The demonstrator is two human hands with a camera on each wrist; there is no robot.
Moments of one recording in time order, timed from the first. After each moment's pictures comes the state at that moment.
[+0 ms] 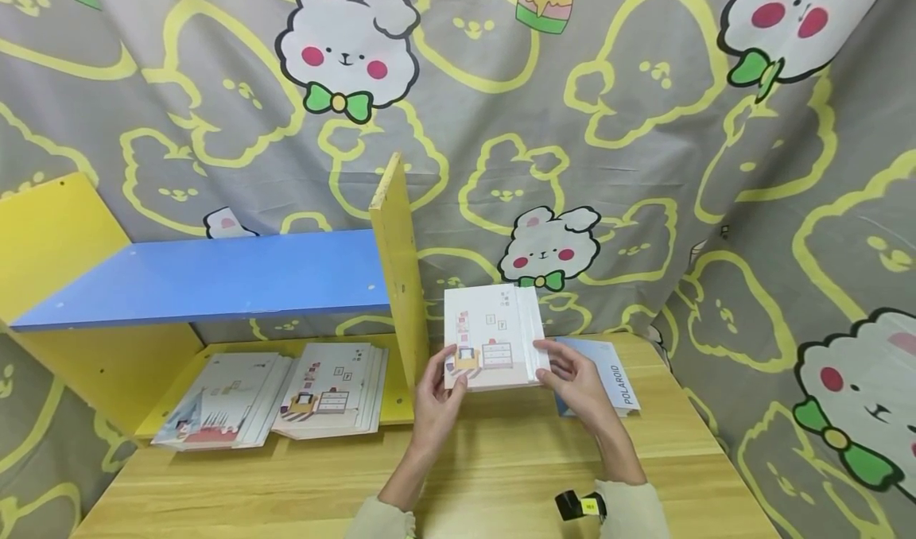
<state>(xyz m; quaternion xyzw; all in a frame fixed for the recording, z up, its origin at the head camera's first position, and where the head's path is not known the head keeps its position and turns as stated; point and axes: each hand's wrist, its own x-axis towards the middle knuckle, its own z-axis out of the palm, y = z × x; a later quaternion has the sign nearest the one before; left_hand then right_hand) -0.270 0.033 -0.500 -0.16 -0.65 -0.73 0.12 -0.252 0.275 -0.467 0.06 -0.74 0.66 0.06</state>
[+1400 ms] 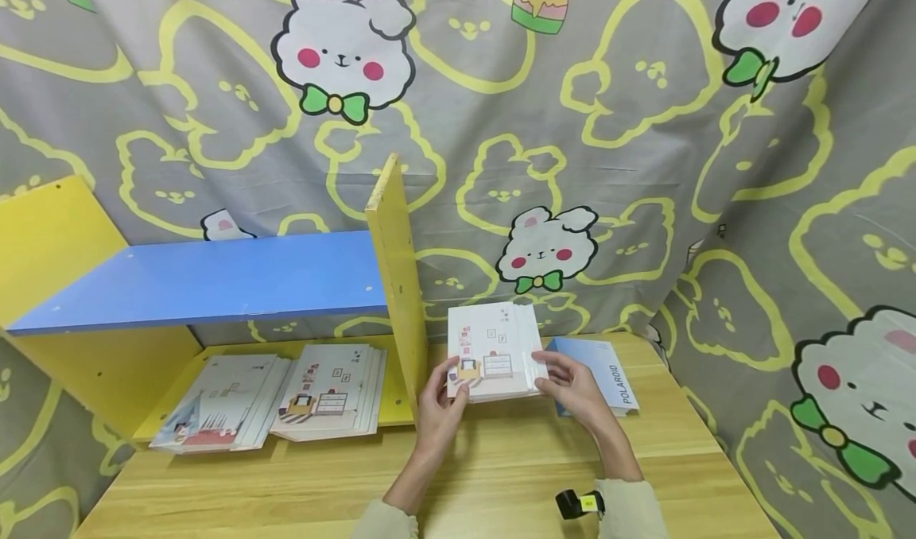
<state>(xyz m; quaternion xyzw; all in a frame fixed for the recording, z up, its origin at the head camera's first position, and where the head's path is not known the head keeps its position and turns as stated) -0.273 0.040 -0.522 -0.12 -0.68 -0.71 0.14 -0.258 0.281 -0.483 0.04 -0.76 0.65 0.02</state>
